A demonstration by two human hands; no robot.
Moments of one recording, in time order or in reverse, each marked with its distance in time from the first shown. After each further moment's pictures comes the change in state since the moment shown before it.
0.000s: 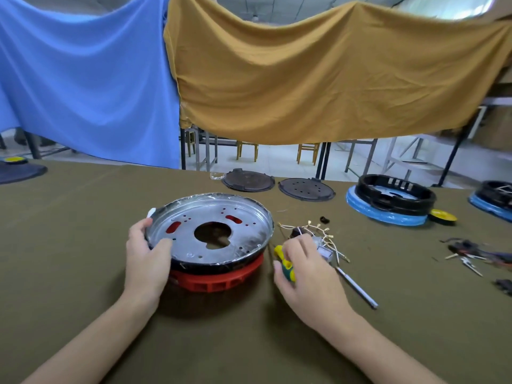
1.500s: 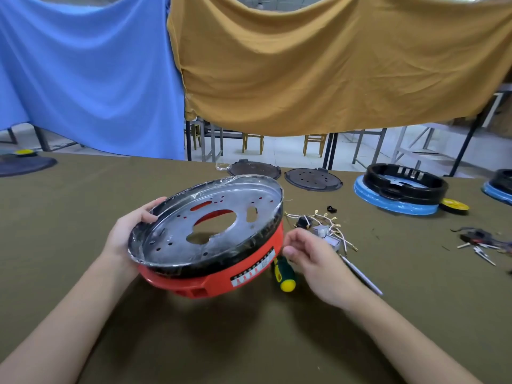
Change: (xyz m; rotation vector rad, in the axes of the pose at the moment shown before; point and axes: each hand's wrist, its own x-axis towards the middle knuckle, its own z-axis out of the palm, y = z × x) left_hand 0.040 0.016 -0.036 -0.476 -0.357 -0.377; right_hand 0.011 0.015 -0.002 0.747 -0.387 0.358
